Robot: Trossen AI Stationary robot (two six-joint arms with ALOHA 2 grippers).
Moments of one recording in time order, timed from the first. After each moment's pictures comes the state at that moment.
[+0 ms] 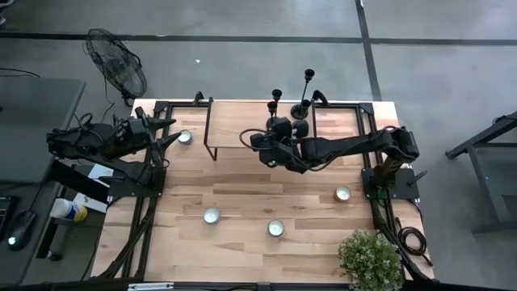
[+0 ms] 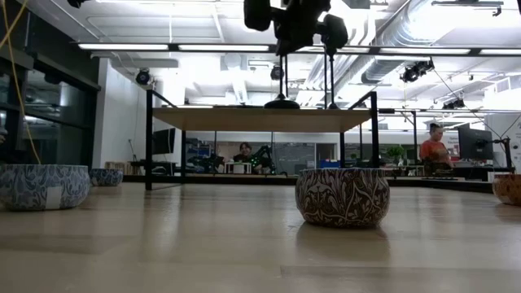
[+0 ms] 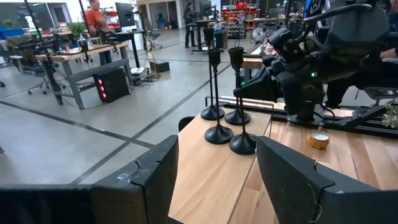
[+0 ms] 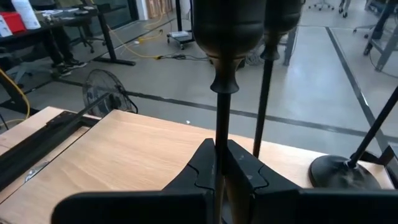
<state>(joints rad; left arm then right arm) -0.28 0.35 0.82 -0.53 -0.75 0.00 0.04 1.76 1.49 -0.47 1.16 0.79</state>
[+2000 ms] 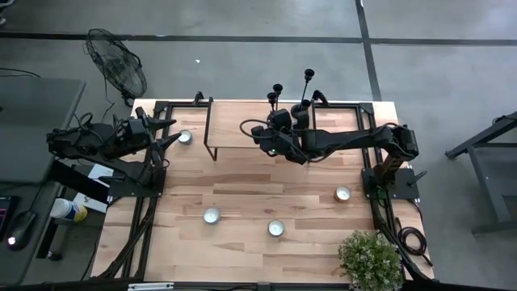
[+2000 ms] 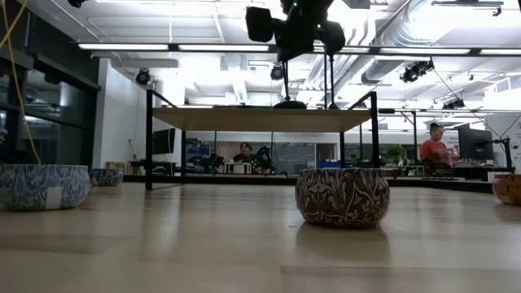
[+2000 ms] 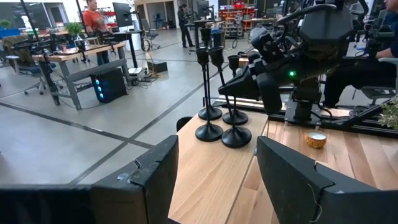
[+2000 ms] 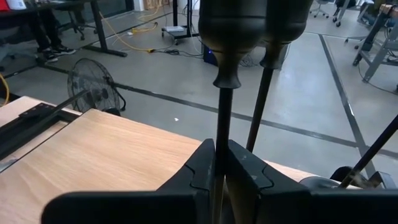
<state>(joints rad) -0.28 0.35 0.82 -0.53 -0.74 -0.01 -0.03 1.76 1.49 -0.45 1.09 0.68</state>
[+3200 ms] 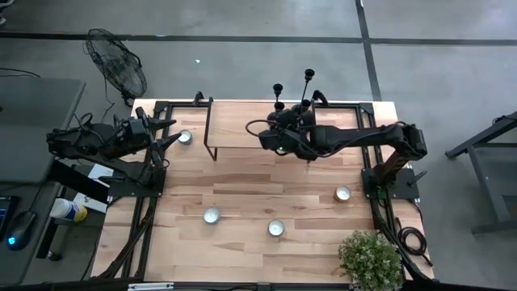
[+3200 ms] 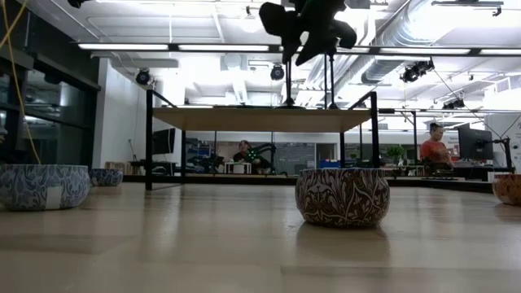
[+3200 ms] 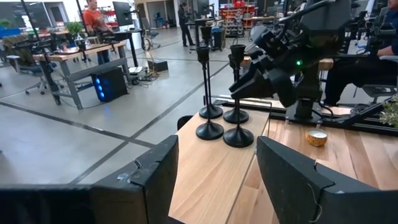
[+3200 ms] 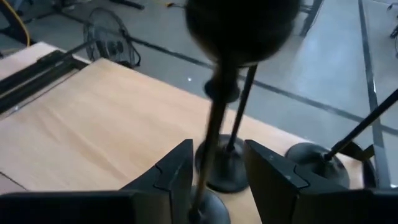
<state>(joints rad) -0.28 0.35 0.83 -0.53 -0.74 -0.01 -0.03 1.67 1.49 -0.66 0.91 0.71</state>
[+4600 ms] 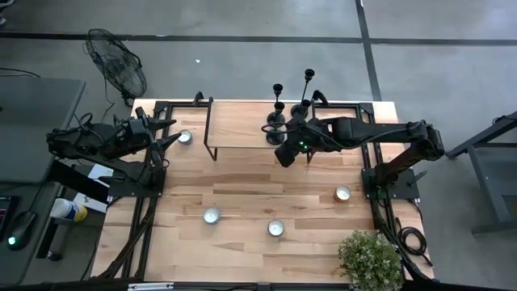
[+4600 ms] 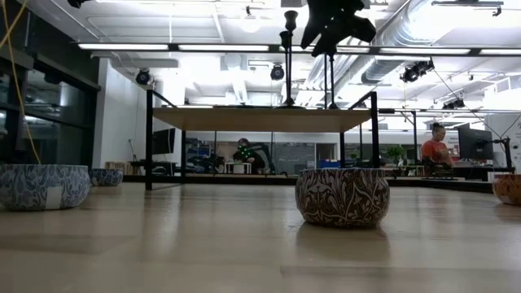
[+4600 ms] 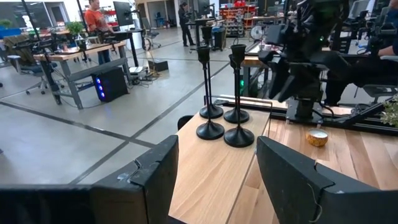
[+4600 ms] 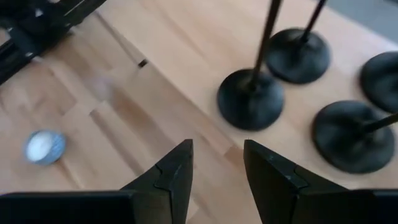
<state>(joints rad) -0.28 0.35 0.83 -0.53 -0.74 -0.01 -0.03 1.51 1.49 -0.90 0.33 0.70</state>
